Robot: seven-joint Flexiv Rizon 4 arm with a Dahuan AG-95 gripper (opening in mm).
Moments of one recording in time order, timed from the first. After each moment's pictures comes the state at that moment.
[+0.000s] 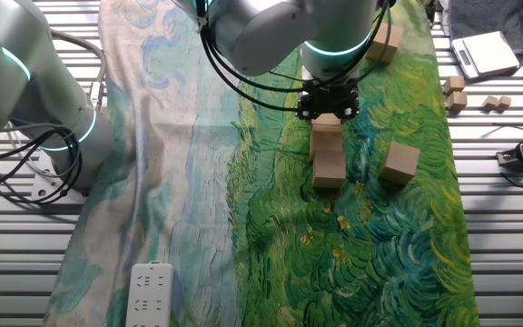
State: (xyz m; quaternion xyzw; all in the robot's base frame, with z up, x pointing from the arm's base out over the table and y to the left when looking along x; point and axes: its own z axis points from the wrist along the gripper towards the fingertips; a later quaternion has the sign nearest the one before) arm 0.494 0.060 0.044 -0.69 0.72 -0.02 0.06
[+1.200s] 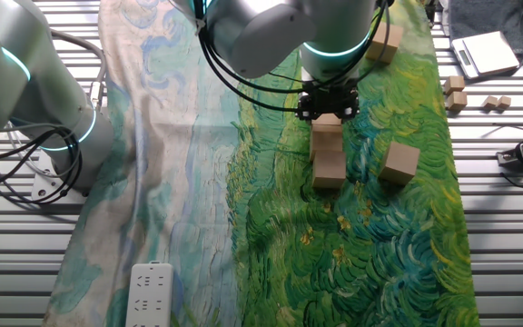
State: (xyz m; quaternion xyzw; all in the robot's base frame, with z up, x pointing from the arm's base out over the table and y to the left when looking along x) arm 0.495 0.060 0.044 -0.70 0.71 -0.03 0.06
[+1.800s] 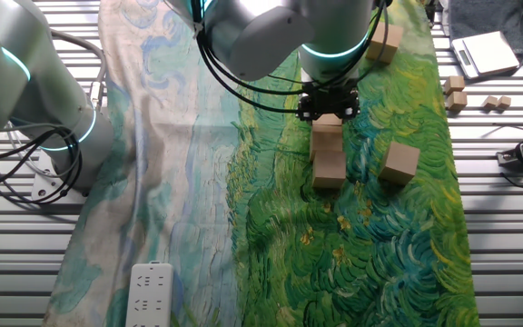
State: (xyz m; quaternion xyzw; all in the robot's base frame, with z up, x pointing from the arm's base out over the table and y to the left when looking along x) arm 0.497 0.059 0.044 -0.70 0.71 -0.02 0.07
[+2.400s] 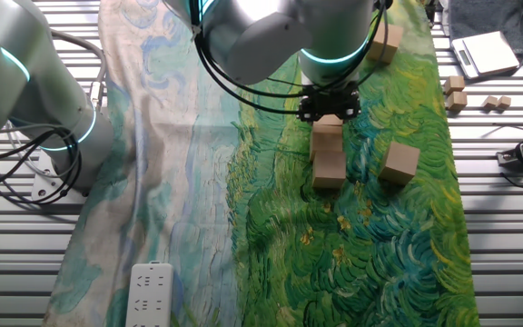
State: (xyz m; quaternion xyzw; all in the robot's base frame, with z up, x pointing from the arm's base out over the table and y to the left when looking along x) arm 0.498 0.059 0.045 -0.71 0.70 -0.02 0.08
